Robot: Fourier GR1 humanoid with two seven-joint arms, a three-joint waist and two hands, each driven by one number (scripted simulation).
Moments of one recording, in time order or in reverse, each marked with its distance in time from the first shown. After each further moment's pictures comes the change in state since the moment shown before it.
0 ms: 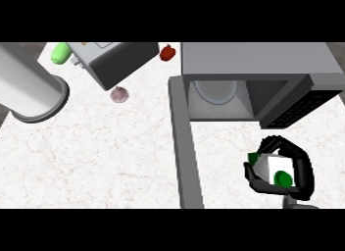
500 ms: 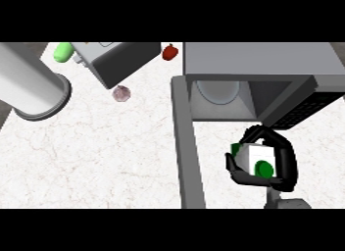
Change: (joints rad) left arm 0.002 0.013 0.034 0.030 0.031 -0.020 -0.022; right arm -0.041 0.026 0.144 -0.102 -0.016 -0.158 0.118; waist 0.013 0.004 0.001
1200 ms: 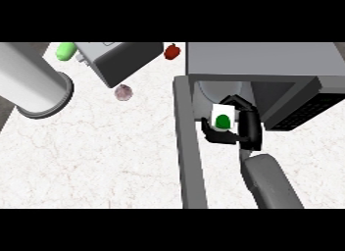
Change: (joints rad) left arm 0.014 0.012 0.040 0.014 0.023 -0.028 -0.019; right arm -0.354 0.003 0.024 0.400 0.040 -0.254 0.042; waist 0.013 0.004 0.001
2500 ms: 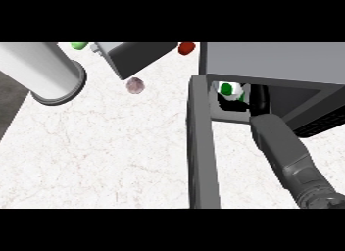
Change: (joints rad) left arm -0.071 0.044 0.056 0.049 0.040 -0.063 0.023; right arm -0.513 -0.135 -0.203 0.868 0.062 -0.180 -0.289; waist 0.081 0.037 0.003
